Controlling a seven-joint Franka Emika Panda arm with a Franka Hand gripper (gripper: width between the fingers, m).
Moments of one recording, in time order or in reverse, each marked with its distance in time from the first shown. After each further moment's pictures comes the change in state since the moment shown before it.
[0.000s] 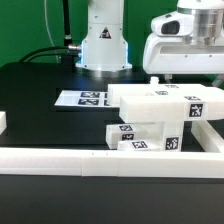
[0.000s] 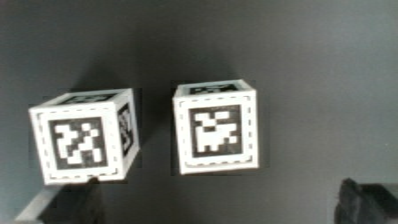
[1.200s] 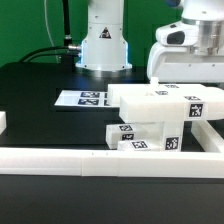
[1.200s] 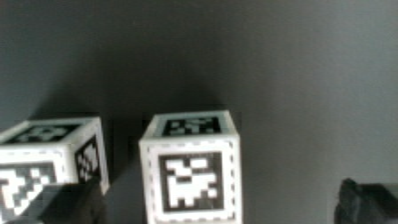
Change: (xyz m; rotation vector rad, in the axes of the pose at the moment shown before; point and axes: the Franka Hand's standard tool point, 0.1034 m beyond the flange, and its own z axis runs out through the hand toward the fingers) arm -0.011 -0.011 0.026 -0.020 0.000 -0.030
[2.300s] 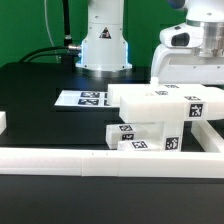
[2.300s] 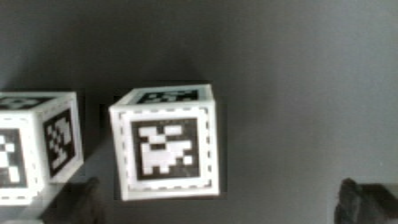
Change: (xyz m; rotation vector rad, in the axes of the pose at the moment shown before) arm 0.014 -0.006 -0.005 0.008 0.019 0.002
